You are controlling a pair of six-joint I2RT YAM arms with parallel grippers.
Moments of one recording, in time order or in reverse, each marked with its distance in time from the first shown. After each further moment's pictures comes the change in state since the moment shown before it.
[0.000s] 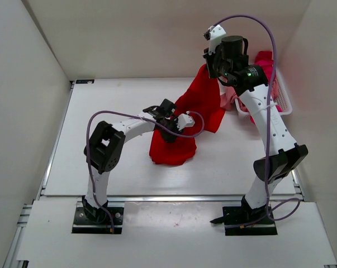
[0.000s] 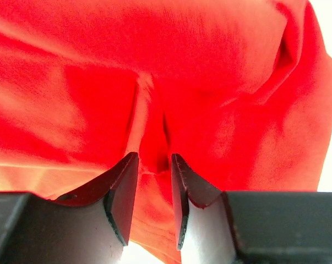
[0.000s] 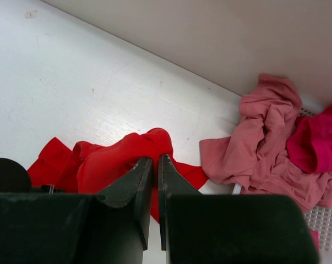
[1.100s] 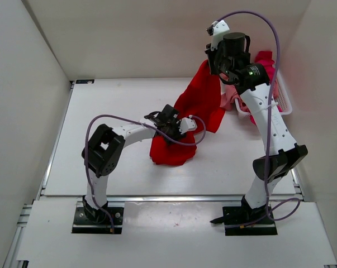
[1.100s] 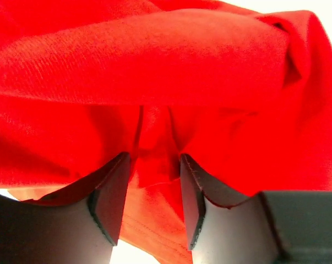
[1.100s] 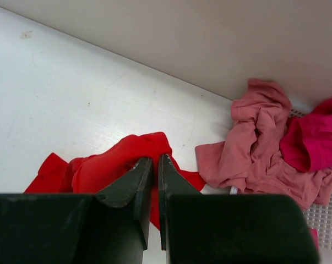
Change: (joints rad) left arm -0.052 -0.061 -0.119 0.182 -0.105 0.019; right arm 0.000 0.016 0.054 0.005 0.041 0.032
